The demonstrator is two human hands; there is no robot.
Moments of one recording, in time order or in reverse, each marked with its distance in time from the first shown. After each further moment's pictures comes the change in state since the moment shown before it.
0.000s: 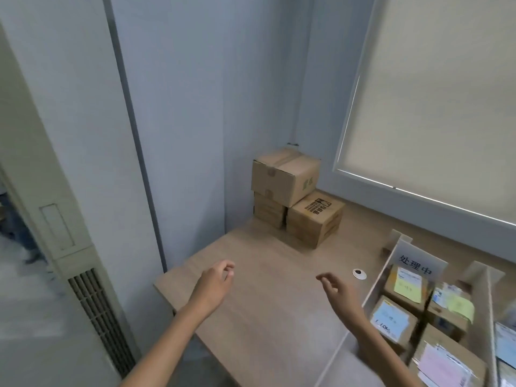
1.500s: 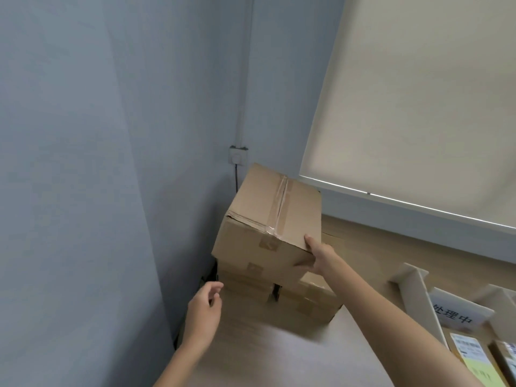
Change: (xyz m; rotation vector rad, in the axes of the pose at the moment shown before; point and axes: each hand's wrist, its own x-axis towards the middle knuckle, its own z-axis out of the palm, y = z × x) left_hand 0.521 -0.080 0.073 -0.314 -0.191 0.046; right_hand 0.537 -0.092 0.093 0.756 0.423 0.908
